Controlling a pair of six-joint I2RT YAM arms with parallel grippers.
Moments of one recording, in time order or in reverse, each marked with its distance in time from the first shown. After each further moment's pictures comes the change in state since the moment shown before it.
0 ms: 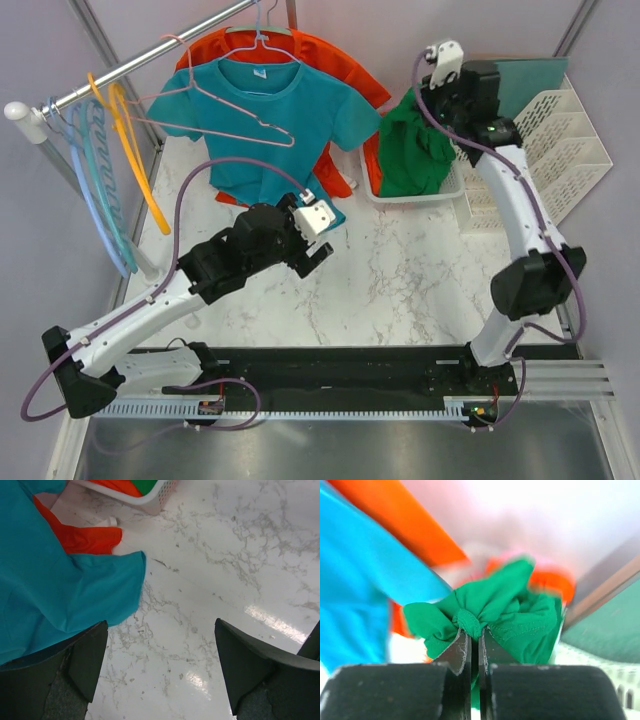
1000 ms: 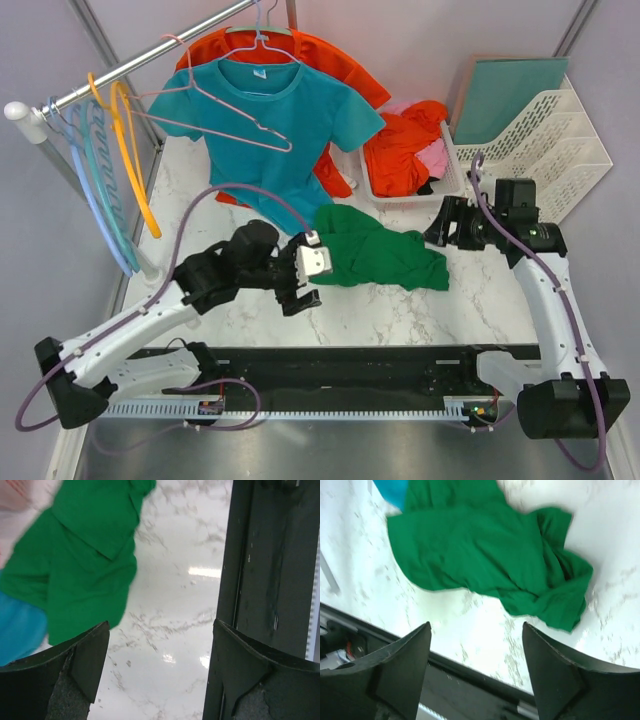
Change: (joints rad) left arm 0.010 -0.103 -0.074 -0.135 0.443 0.092; right arm -0.168 -0.743 -0.774 -0.395 -0.315 0.391
